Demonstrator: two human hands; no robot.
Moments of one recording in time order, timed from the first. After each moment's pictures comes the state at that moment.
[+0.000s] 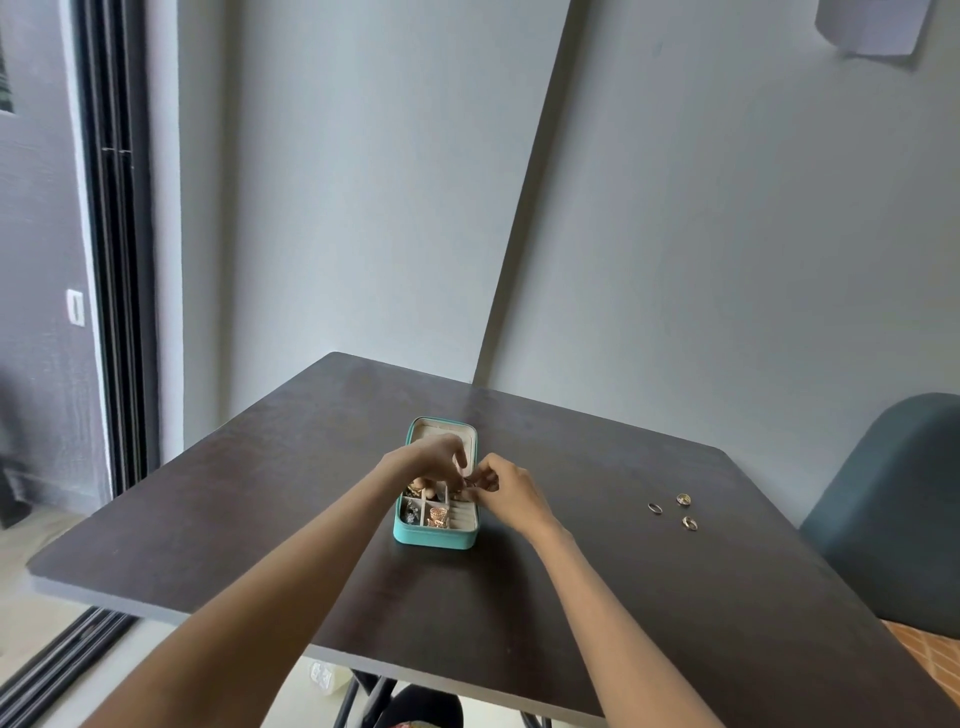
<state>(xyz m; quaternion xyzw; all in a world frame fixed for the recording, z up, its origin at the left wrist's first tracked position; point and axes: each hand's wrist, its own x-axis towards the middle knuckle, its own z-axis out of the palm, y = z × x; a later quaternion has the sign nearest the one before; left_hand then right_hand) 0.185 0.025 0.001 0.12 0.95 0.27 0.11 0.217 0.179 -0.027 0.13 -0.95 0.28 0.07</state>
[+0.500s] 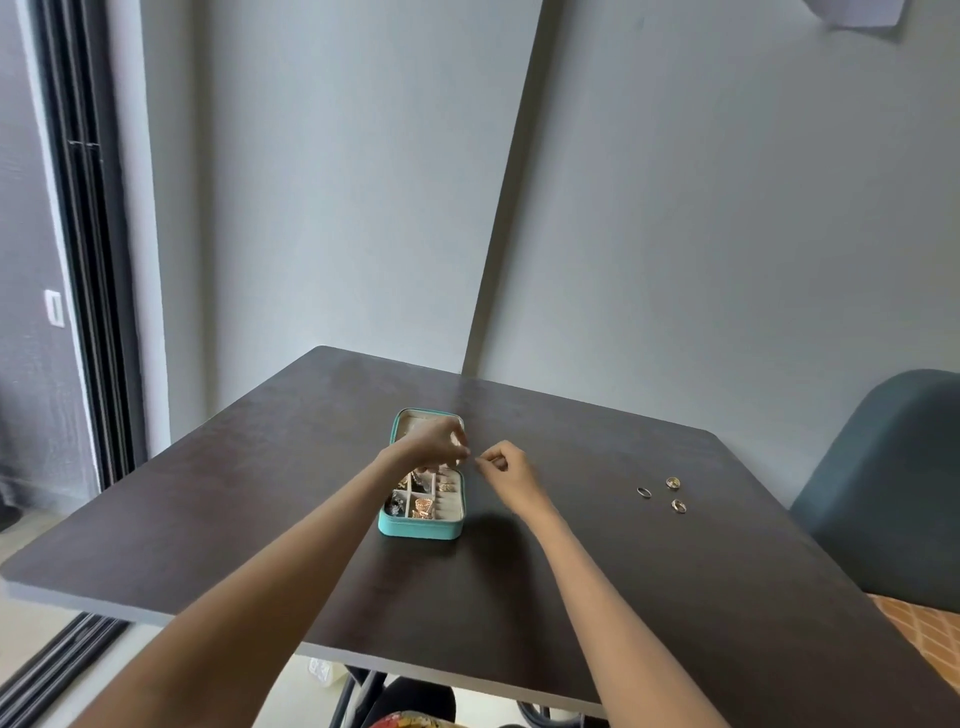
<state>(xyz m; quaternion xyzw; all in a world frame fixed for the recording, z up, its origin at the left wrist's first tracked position) 0.185 0.041 0.004 0.12 0.94 0.33 0.03 0.209 0.193 -0.031 0.05 -0.91 0.41 0.08</state>
